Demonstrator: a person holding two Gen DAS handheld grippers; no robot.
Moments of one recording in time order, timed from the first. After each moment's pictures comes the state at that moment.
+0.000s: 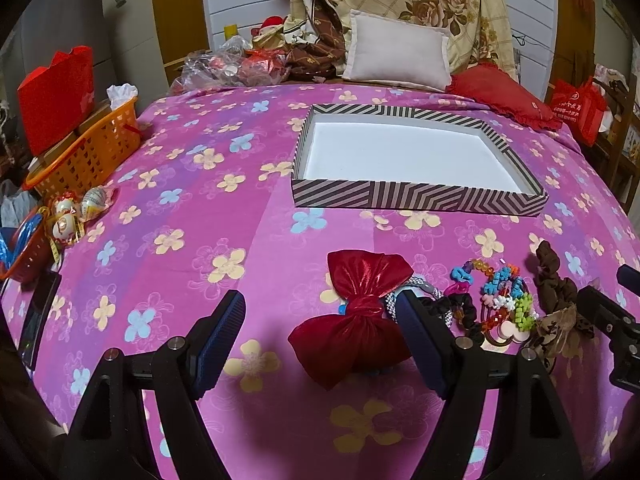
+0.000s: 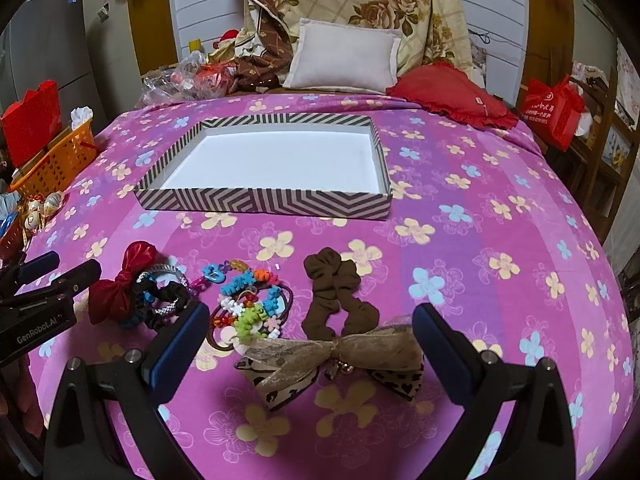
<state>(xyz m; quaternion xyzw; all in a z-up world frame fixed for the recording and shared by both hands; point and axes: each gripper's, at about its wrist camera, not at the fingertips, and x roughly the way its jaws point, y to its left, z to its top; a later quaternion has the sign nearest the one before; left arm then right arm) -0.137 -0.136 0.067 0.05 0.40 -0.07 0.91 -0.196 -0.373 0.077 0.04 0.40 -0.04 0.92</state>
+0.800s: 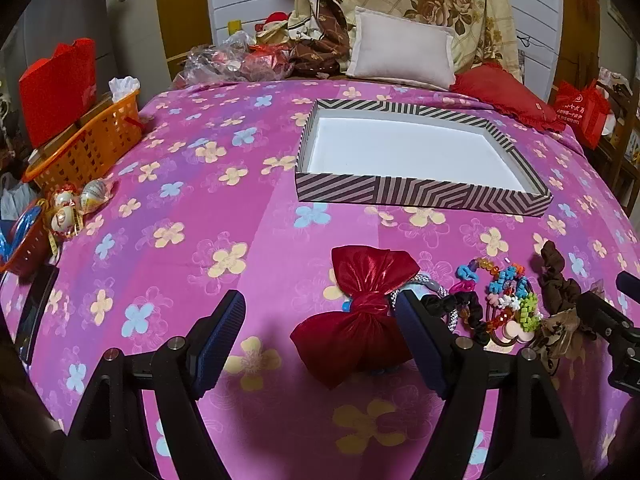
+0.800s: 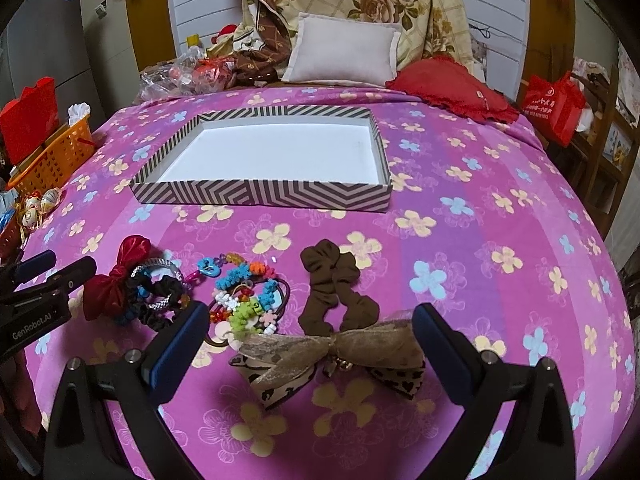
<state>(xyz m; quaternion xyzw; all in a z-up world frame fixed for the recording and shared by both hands) -0.134 -0.133 0.062 0.04 0.41 -0.07 0.91 -0.192 -0.373 0.070 0.03 0.38 -0.05 0.92</state>
